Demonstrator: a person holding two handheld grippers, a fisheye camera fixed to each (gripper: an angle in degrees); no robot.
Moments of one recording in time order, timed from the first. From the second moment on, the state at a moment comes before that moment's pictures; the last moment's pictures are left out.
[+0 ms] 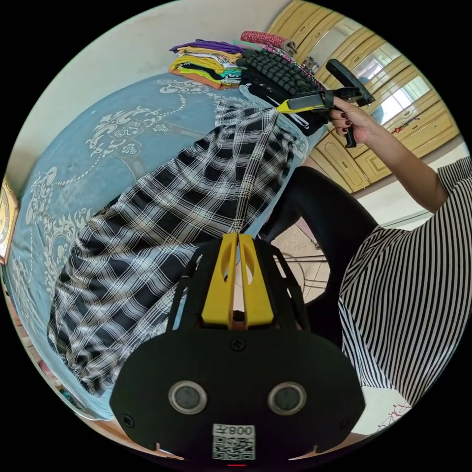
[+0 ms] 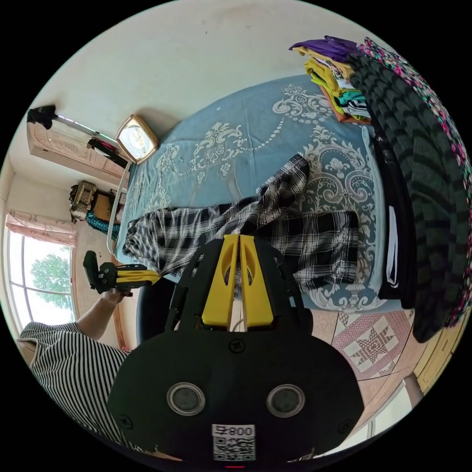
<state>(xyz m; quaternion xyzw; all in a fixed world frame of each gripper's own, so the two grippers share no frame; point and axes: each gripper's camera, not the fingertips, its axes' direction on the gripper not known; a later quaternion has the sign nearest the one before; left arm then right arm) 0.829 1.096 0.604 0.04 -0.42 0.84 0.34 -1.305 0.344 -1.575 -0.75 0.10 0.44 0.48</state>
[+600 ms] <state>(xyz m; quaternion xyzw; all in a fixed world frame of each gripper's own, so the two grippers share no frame) 0.876 1.094 0.686 -0.01 -0.47 0.77 0.44 -1.389 0.410 -1.694 -0.80 0.09 0.46 0.38</state>
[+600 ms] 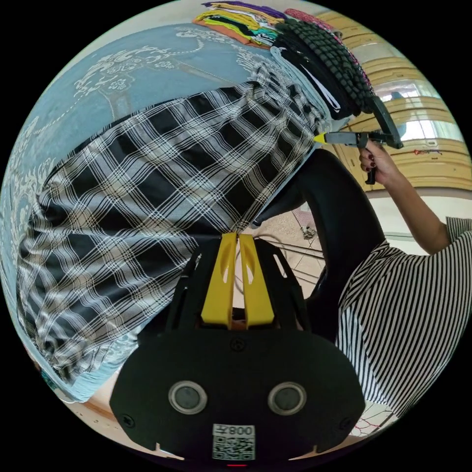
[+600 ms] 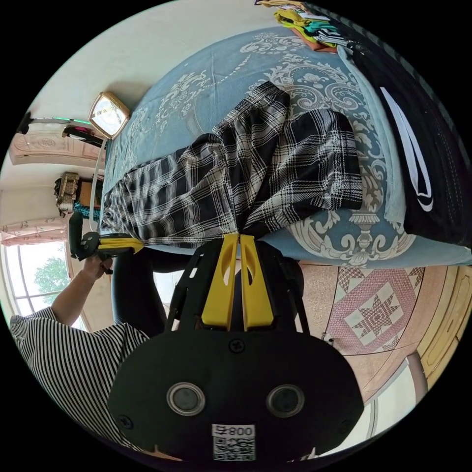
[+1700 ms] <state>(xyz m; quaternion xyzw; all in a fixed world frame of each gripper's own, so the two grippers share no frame) 1.087 1.203 0.849 -0.07 -0.30 0.80 0.52 -1.526 0.491 -1.671 -0.84 0.14 0.18 0.49</state>
